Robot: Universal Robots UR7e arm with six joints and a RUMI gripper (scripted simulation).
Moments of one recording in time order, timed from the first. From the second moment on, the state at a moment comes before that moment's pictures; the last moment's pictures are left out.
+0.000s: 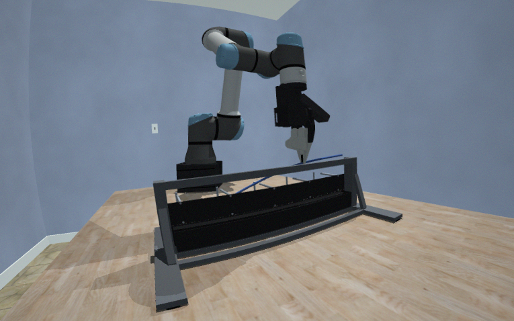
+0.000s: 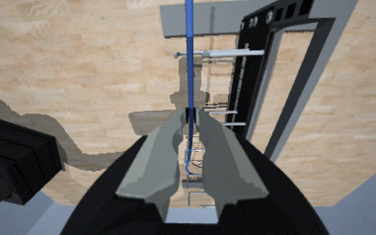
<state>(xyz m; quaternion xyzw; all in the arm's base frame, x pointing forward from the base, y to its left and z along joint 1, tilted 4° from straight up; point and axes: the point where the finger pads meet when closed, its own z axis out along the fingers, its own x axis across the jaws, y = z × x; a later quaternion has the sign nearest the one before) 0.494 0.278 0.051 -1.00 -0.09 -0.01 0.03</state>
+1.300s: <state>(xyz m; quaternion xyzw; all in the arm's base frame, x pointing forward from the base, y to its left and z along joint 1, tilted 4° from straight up) 0.495 0.281 -0.006 -1.00 -0.09 -0.01 0.03</state>
